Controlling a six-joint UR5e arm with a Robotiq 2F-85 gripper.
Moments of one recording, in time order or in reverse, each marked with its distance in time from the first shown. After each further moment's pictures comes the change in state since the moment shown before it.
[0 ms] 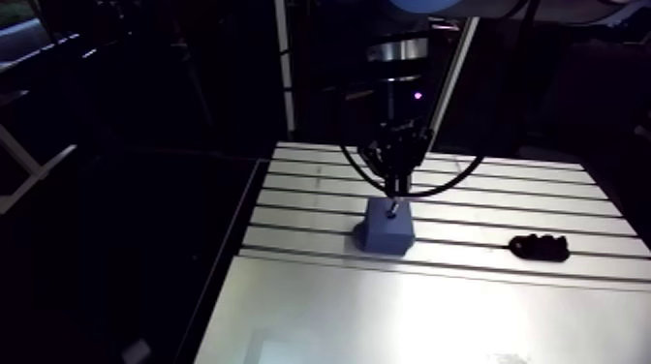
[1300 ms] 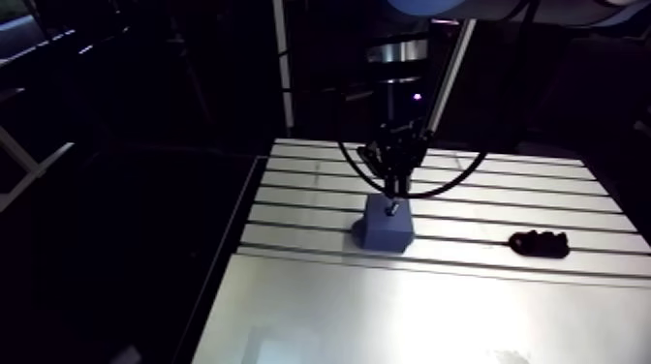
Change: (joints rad) arm -0.005 0.014 0.004 -0.007 0.001 0.001
